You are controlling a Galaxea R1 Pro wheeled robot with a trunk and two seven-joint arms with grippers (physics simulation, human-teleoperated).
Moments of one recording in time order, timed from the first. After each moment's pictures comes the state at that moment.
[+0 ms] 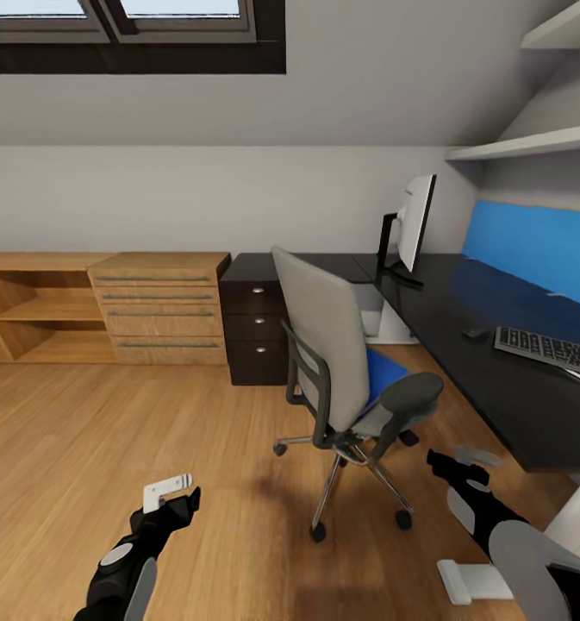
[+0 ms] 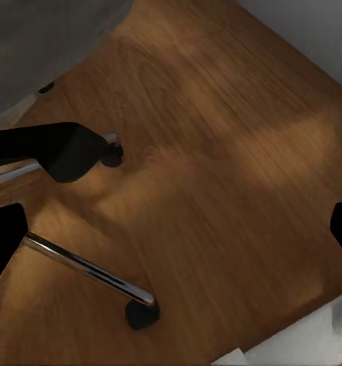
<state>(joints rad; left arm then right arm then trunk) -0.12 -0.09 0.08 -1.38 0.14 0.42 0.15 -0.78 -0.17 -0.21 -0.19 -0.08 -0.16 -0.15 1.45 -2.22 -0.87</state>
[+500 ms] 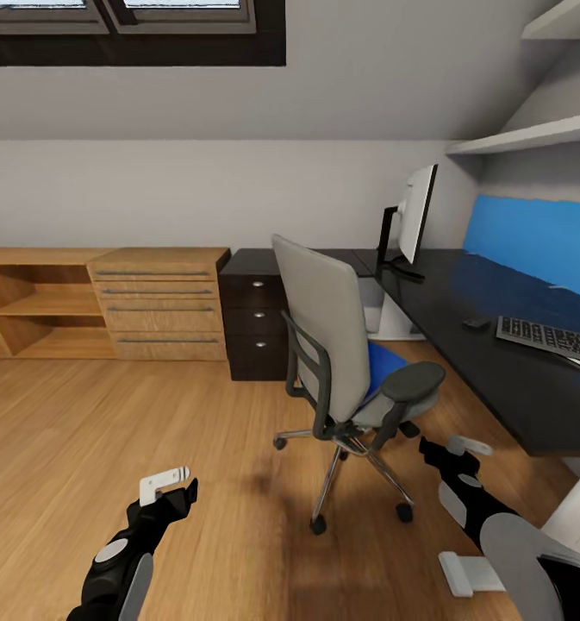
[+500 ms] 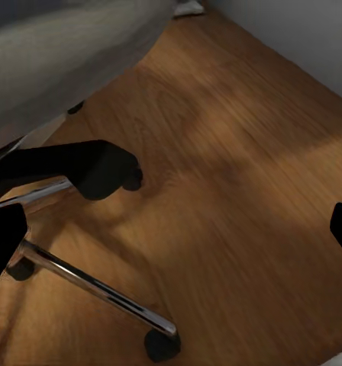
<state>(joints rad) -0.12 -0.09 0.08 -1.44 0.14 0.42 0.15 -0.81 -0.15 -0.20 -0.18 -0.07 -0.25 -0.14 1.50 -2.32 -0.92</state>
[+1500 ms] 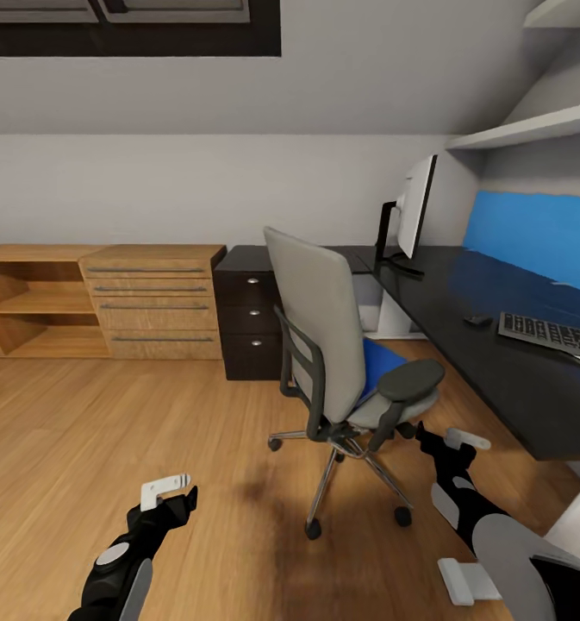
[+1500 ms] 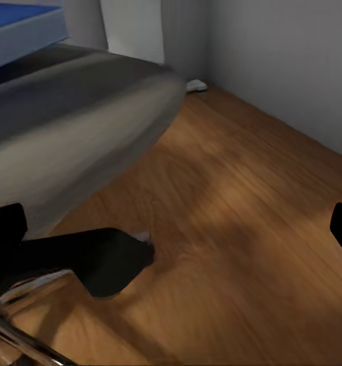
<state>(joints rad) -0.12 -0.06 0.06 -1.40 0.13 0.42 0.14 -0.80 -0.12 -0.20 -0.17 -0.08 -0.48 -0.15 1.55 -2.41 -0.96</state>
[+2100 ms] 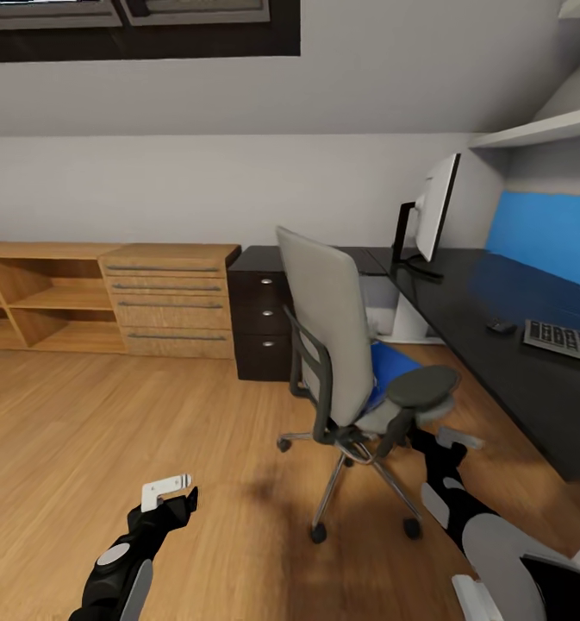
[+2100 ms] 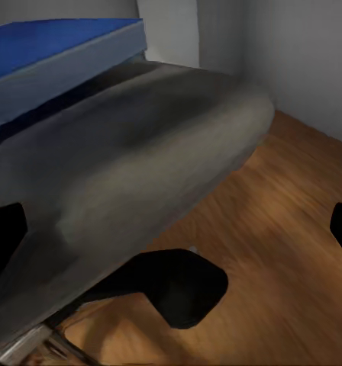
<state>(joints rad) -0.12 -0.06 0.05 -1.40 0.13 0.42 0.14 -0.80 -0.09 -0.21 -0.17 -0.08 -0.54 -0.15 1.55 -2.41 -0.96</state>
